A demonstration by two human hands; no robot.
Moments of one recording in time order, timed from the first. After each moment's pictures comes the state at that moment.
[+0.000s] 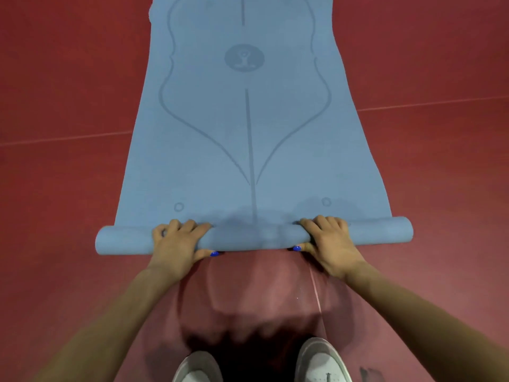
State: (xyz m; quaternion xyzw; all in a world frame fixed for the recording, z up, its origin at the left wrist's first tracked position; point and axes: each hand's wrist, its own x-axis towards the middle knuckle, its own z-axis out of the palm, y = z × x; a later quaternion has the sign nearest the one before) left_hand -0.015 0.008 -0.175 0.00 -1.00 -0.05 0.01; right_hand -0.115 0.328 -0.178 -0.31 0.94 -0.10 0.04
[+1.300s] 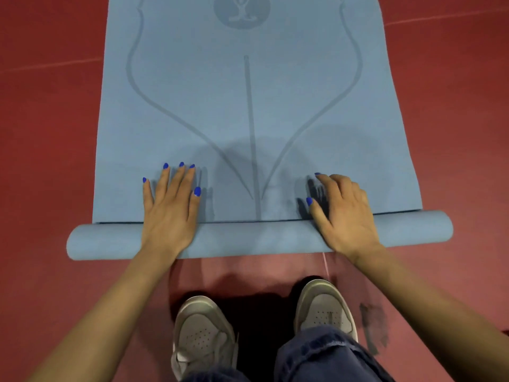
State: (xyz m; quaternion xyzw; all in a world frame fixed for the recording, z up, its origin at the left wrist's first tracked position) left_hand 0.020 0.039 -0.177 0.12 -0.98 -0.13 -0.03; right_hand -0.055 0.331 -0.165 -0.18 0.97 -0.16 0.03
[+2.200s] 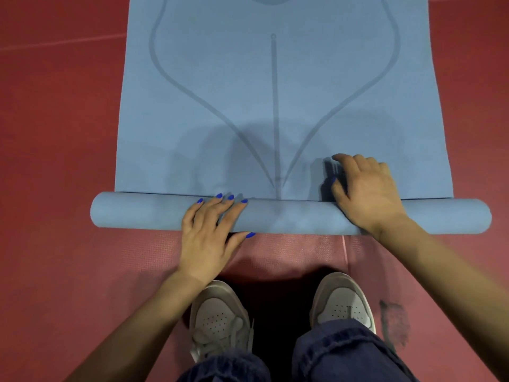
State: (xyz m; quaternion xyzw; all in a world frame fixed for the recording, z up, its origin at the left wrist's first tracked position) left_hand 0.075 0.073 -0.200 0.00 -0.99 -0.09 0.12; right_hand -0.084 0.315 -0.161 -0.22 0.97 -0.06 0.07
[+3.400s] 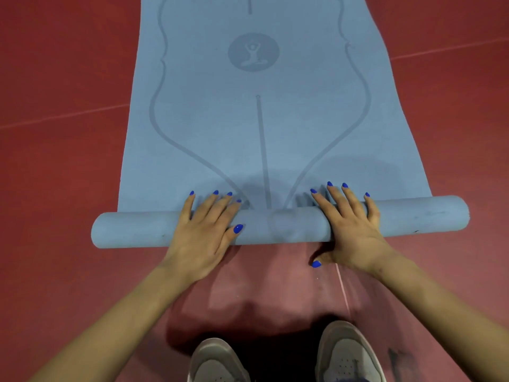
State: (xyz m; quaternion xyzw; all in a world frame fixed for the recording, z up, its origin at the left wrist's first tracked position) left_hand -0.011 0.042 -0.161 -0.08 -1.00 -0.01 -0.02; right_hand -0.090 0.313 -0.149 -0.22 0.94 -0.03 0.24
